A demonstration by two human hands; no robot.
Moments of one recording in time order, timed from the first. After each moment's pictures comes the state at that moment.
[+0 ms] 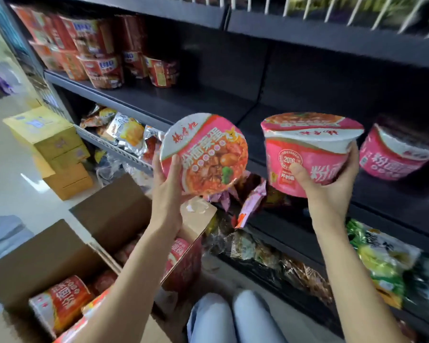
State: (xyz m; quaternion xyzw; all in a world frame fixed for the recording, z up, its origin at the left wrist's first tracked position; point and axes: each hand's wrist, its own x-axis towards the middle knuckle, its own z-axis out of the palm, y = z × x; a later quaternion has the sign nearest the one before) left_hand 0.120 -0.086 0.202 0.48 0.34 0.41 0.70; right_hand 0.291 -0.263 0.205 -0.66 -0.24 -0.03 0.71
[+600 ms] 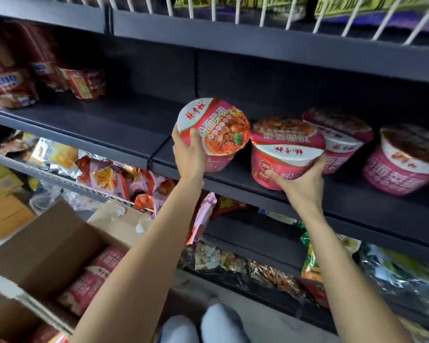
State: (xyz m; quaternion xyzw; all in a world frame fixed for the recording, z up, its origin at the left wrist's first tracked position) left_hand 0.336 -0.115 0.201 0.58 0.36 0.36 0.63; right_hand 0.421 -0.314 0.172 -0.83 -0.12 -0.06 0.54
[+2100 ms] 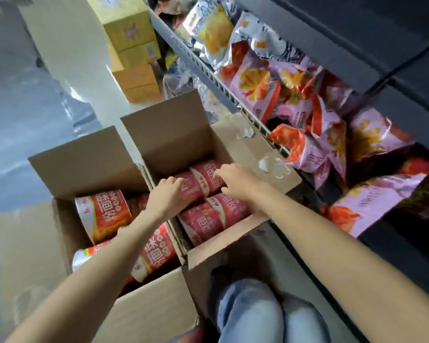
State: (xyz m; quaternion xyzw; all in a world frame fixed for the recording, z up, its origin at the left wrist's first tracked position) left_hand -0.006 0.044 -0.084 0.81 0.54 -0.10 0.18; right_hand 0.200 0.023 -0.061 -0.62 -0.75 0.23 -0.05
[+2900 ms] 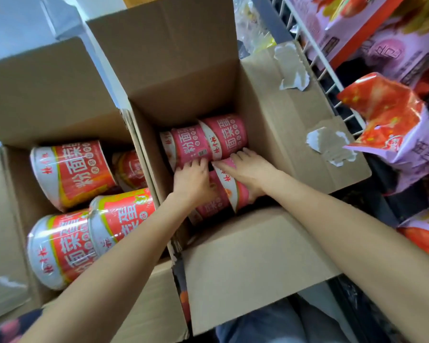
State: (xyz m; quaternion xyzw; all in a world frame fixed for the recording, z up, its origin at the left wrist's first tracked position) left_hand 0.037 0.039 -0.195 0.77 0.57 -0.20 0.20; right_hand 0.205 0.047 -0.202 -0.43 -0.84 0.18 -0.27
